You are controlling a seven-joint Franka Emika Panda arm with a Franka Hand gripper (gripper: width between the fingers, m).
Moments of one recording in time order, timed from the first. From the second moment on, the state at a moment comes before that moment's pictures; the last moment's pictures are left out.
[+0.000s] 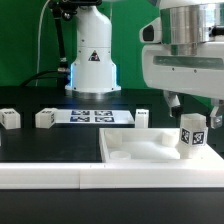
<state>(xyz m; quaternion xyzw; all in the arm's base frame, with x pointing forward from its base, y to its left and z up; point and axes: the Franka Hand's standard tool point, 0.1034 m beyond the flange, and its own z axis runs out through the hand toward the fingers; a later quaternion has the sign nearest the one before) 0.615 0.120 0.083 -0.89 0.45 0.02 0.06</state>
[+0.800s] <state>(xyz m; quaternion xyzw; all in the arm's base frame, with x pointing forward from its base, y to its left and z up) 0.619 0.121 0.077 -1.00 0.07 -0.02 0.01</state>
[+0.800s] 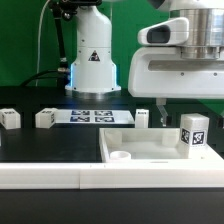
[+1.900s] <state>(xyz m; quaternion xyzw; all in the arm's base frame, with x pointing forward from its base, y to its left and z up) 0.619 0.114 0.077 -0.99 0.12 -0.01 0.03</state>
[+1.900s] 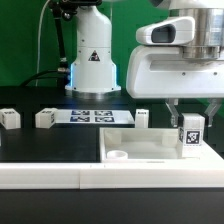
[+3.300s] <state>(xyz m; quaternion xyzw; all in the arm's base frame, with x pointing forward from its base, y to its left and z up) 0.623 0.117 0.076 -0.71 0.70 0.03 0.08</state>
